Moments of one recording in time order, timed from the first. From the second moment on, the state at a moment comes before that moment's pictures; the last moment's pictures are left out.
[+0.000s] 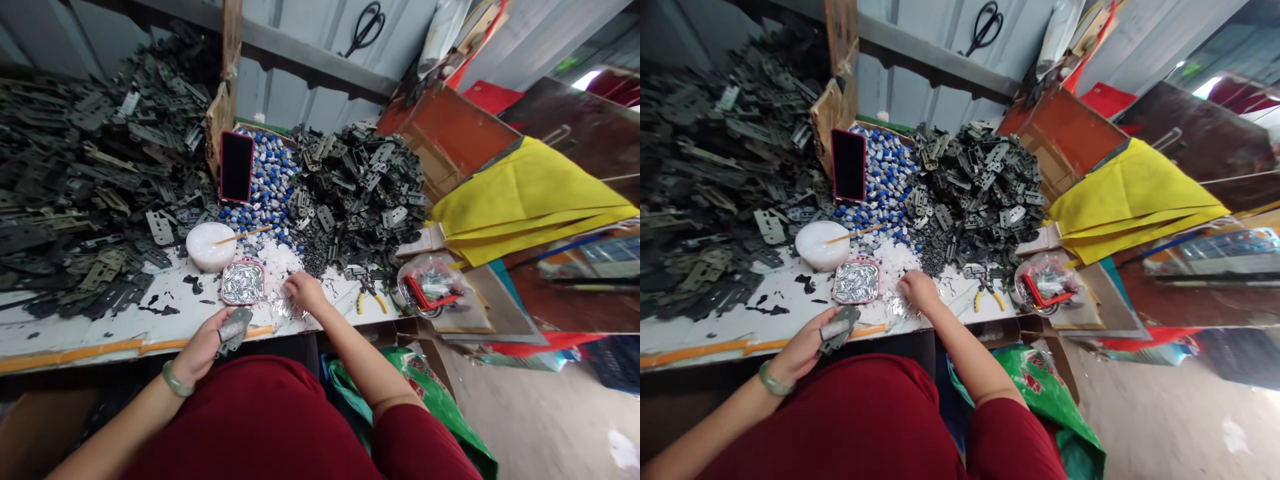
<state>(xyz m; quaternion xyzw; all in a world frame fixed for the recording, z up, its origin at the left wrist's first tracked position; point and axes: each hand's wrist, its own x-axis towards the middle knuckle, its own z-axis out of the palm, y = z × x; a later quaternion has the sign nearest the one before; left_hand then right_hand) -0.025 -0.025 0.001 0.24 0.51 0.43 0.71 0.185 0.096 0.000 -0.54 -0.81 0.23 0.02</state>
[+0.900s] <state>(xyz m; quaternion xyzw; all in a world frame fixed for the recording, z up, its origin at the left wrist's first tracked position) -0.021 -0.015 0.003 0.36 0.55 0.44 0.61 0.139 0.054 0.011 -0.42 -0.72 0.47 0.27</state>
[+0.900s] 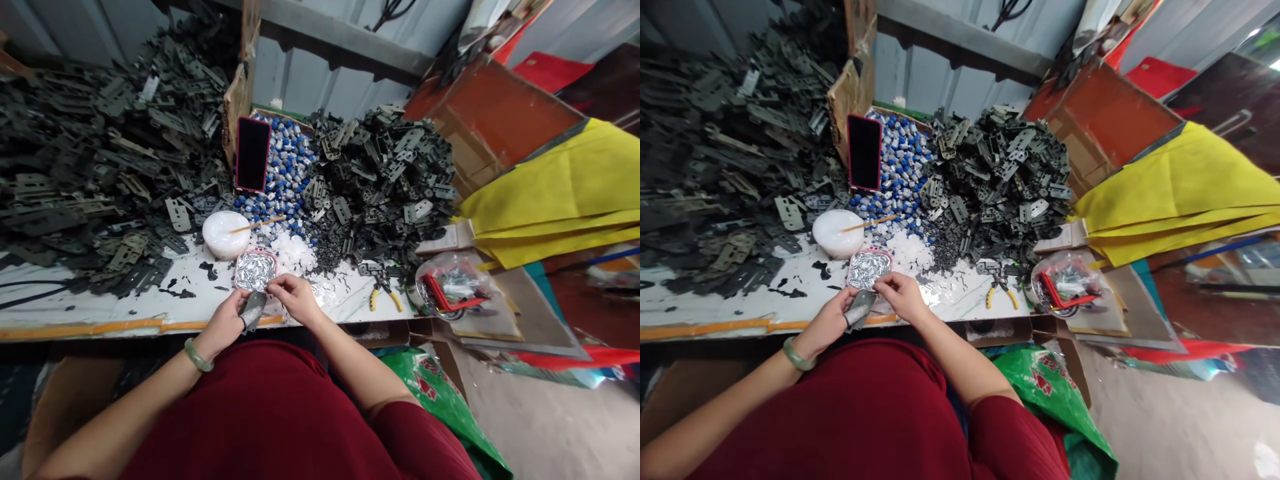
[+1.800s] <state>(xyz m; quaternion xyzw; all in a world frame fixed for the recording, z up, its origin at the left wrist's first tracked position) -0.022 -0.020 -0.002 0.32 0.53 0.42 0.66 0.196 0.102 -0.009 -0.57 -0.81 0.12 -0.04</state>
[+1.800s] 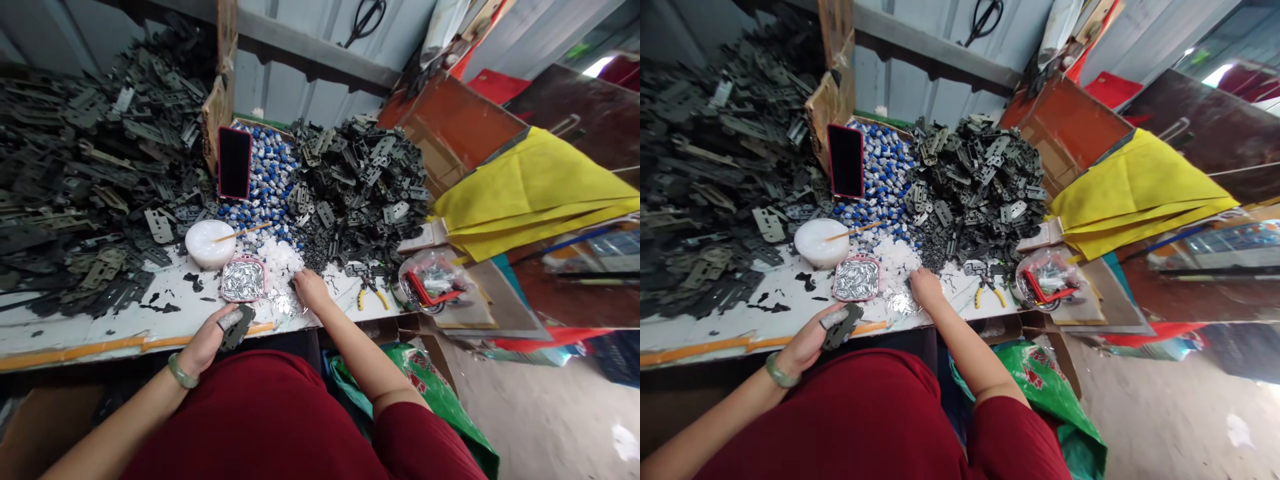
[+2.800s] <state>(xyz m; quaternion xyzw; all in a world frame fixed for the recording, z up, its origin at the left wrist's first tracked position) -0.053 -0.018 0.016 0.87 0.42 0.26 0.05 0.137 0.044 0.013 -0.39 -0.59 0.70 0.11</state>
